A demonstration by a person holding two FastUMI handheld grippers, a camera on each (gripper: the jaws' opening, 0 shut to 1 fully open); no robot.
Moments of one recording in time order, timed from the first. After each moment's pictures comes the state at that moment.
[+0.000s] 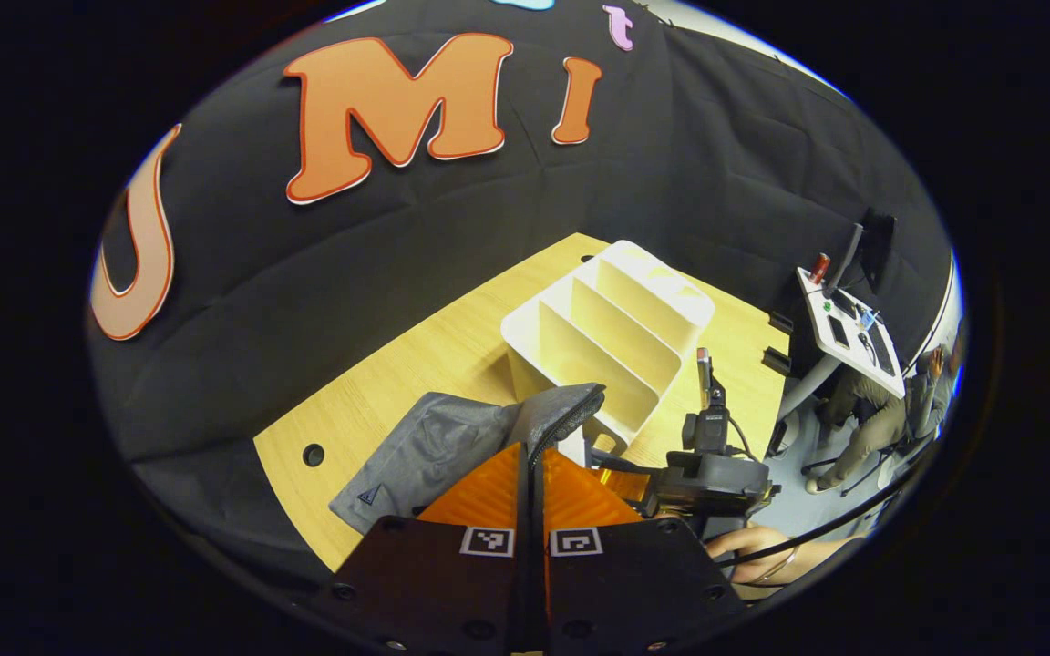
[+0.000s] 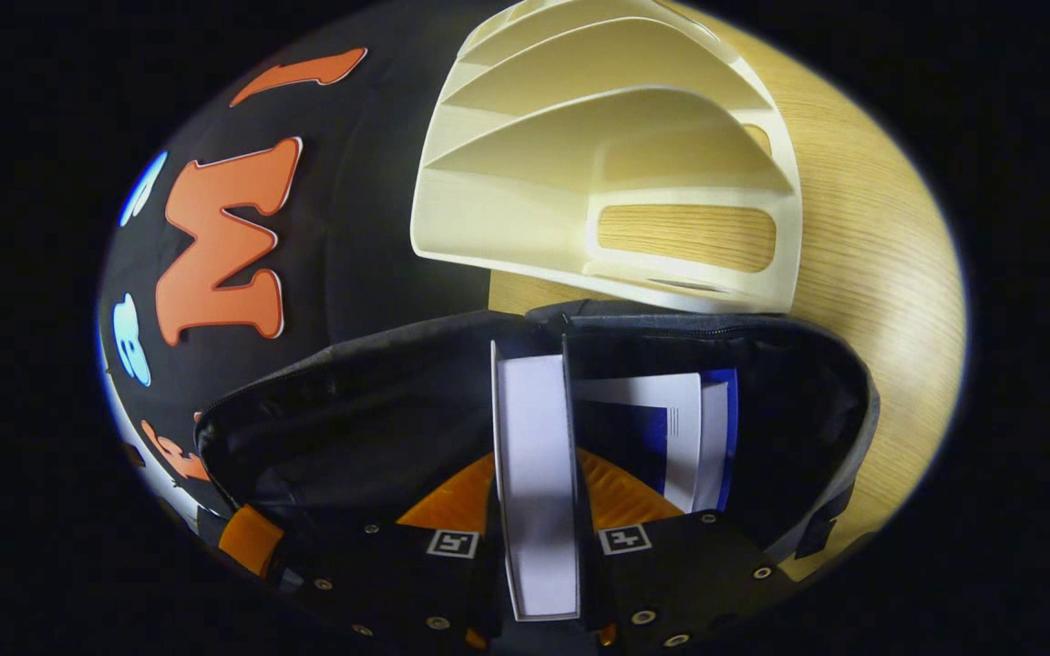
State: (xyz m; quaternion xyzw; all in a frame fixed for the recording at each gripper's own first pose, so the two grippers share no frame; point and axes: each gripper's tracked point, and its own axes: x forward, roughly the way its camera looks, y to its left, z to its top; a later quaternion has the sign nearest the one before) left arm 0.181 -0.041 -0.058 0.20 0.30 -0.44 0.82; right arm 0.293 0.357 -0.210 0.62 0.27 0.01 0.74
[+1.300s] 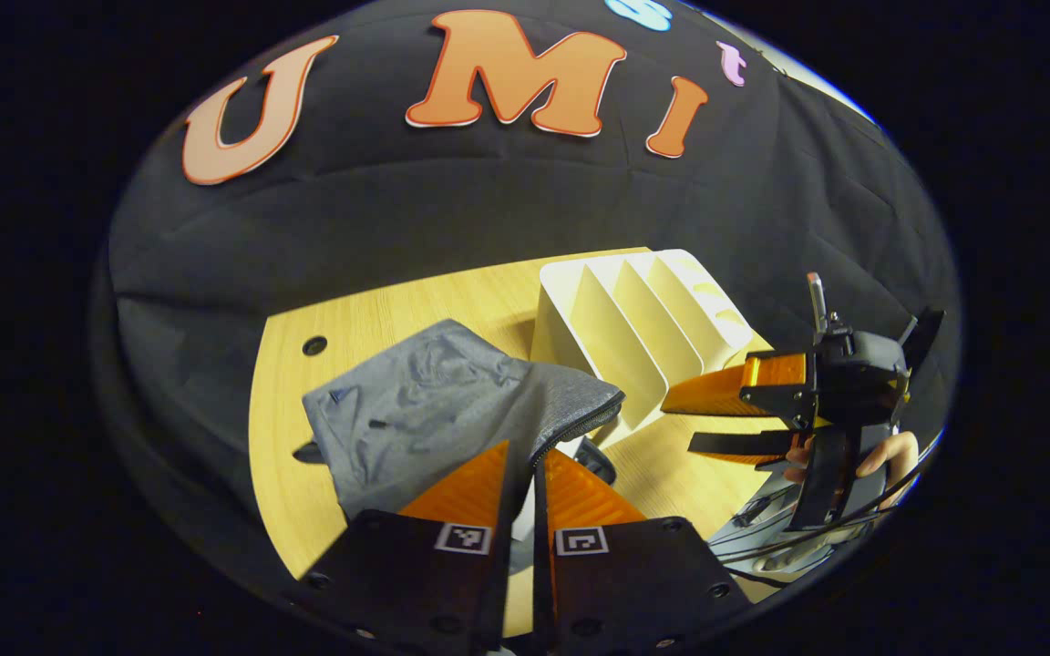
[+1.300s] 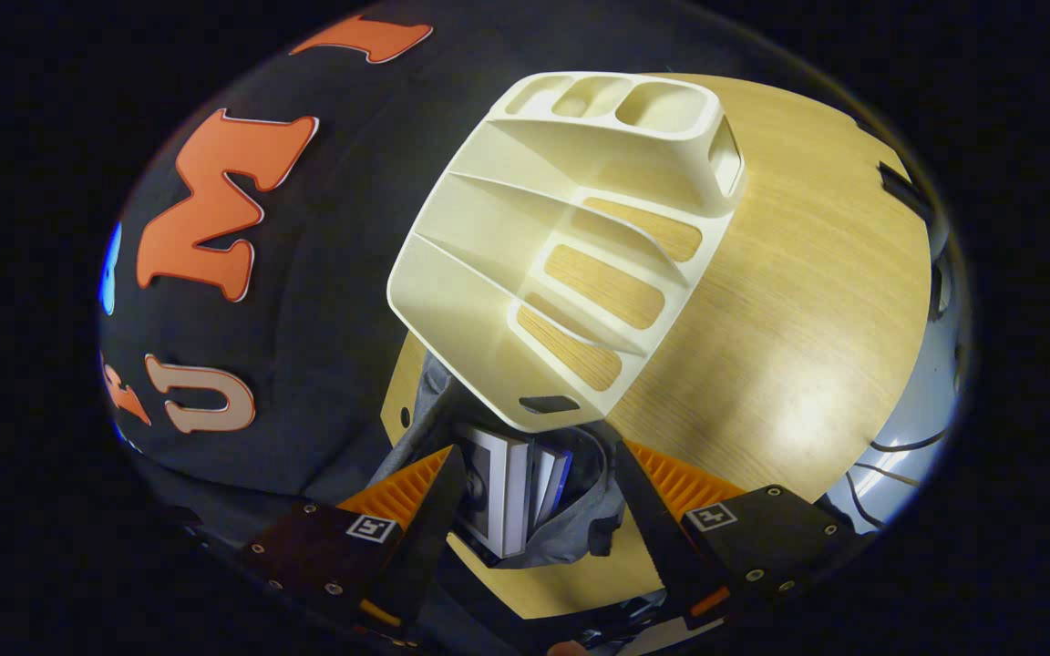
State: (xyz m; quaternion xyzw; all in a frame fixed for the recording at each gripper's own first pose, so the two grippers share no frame) left arm 0.096 -0.023 -0.133 0.06 0.36 -0.31 0.88; right arm 0.209 0.211 -0.181 0.45 0.37 -0.04 0.81
